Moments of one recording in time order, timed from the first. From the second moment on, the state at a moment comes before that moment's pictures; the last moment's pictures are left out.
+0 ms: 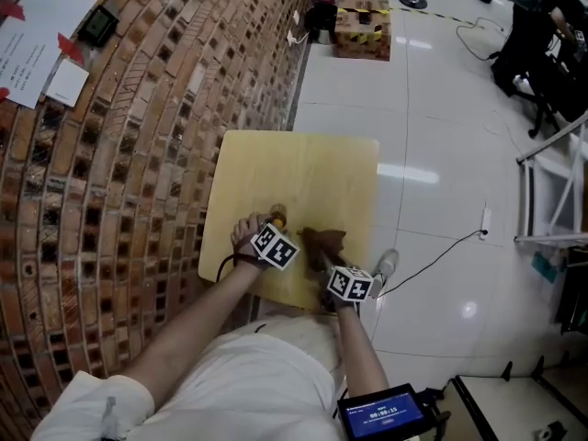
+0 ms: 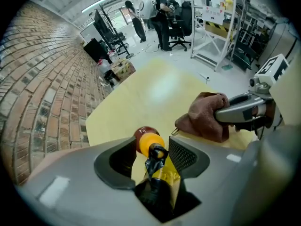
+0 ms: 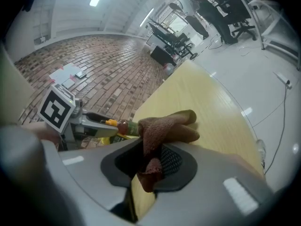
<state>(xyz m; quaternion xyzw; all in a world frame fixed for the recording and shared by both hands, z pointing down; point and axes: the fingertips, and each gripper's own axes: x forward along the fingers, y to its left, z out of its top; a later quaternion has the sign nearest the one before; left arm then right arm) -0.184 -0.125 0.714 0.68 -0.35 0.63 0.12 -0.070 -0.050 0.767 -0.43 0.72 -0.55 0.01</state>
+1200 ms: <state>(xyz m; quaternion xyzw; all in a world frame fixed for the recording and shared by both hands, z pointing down) -0.155 -0.071 0.703 0.79 -0.16 0.60 0.03 -0.140 -0.124 0.731 -0.33 0.82 -0.46 -0.02</state>
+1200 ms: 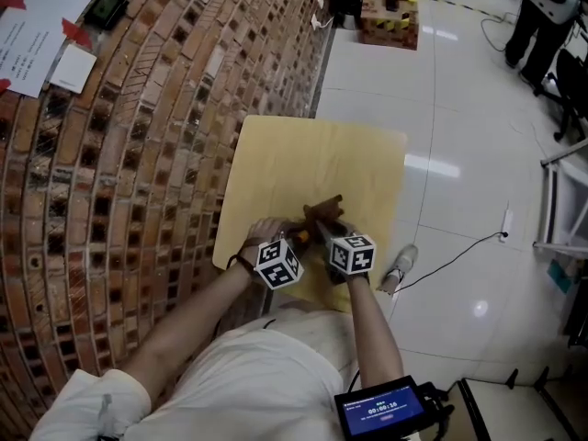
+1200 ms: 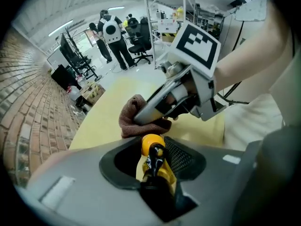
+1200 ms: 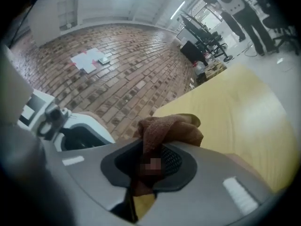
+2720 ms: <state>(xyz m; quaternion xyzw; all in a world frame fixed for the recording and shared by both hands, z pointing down) -0.186 -0.101 0.705 0.67 -0.41 0.45 0.42 -0.120 -0.092 0.772 -0.45 0.77 -0.45 -0.07</state>
